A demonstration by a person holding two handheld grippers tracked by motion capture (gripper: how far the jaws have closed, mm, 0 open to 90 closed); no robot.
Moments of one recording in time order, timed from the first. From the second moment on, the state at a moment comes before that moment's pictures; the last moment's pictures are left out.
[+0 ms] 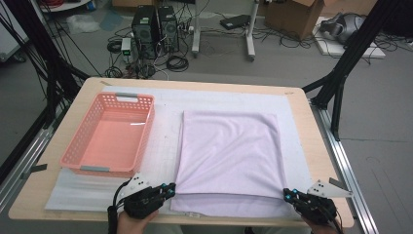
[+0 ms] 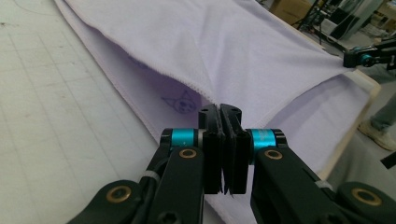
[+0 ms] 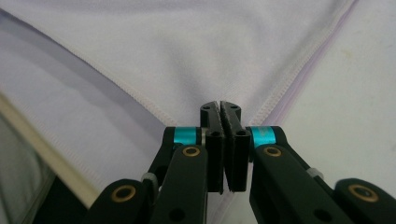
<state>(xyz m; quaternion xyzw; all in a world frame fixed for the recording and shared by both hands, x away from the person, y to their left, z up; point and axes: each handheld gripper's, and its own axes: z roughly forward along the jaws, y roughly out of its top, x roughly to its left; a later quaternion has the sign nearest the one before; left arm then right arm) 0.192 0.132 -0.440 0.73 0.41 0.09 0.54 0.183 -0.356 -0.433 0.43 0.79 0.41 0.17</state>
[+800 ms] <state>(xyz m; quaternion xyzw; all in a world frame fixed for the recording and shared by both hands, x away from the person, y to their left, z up) 0.162 0.137 -0.441 0.74 0.40 0.08 0.54 0.144 -0.358 -0.435 0.43 0.79 0.40 0.15</state>
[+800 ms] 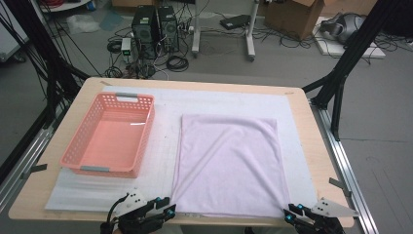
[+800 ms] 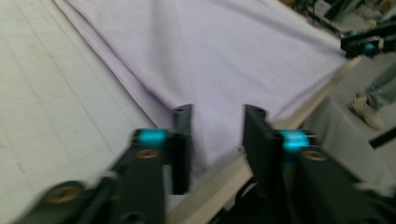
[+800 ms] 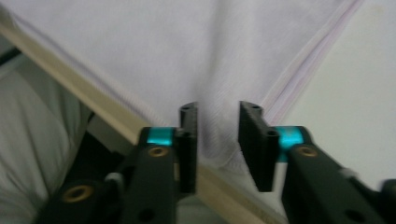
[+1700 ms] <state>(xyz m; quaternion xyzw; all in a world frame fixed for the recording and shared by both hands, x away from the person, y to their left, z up) 0.299 0.086 -0.448 0.77 0.46 0.16 0.41 0.183 -0.365 -0.437 0.46 0.77 0.40 0.19</state>
